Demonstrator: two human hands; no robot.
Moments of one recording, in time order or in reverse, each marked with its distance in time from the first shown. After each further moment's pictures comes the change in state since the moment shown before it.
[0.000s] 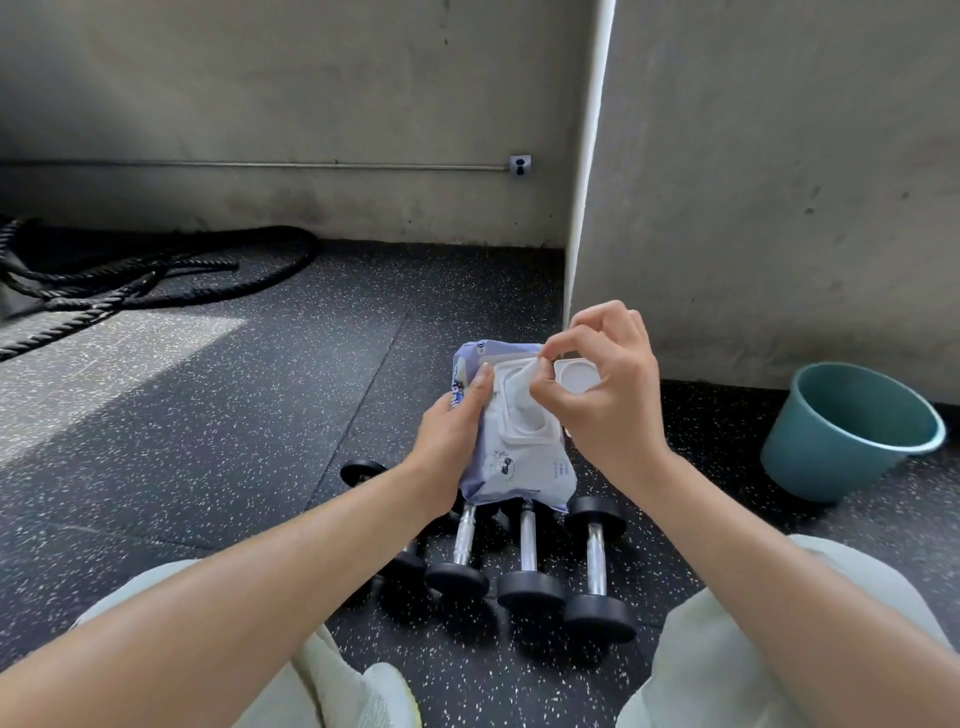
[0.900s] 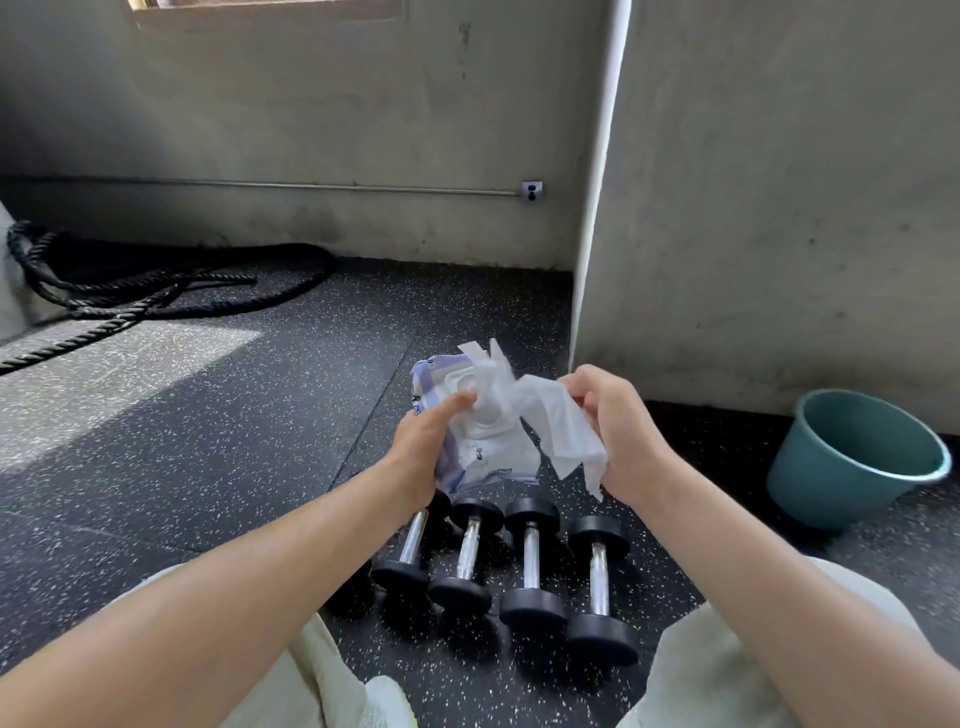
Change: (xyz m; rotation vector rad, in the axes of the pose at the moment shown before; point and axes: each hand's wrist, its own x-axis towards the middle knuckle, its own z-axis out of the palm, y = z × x) left_hand 0.013 0.006 -0.036 -0.051 0.079 -0.060; right_hand 0.005 -0.008 -0.006 0.782 -0.387 1.044
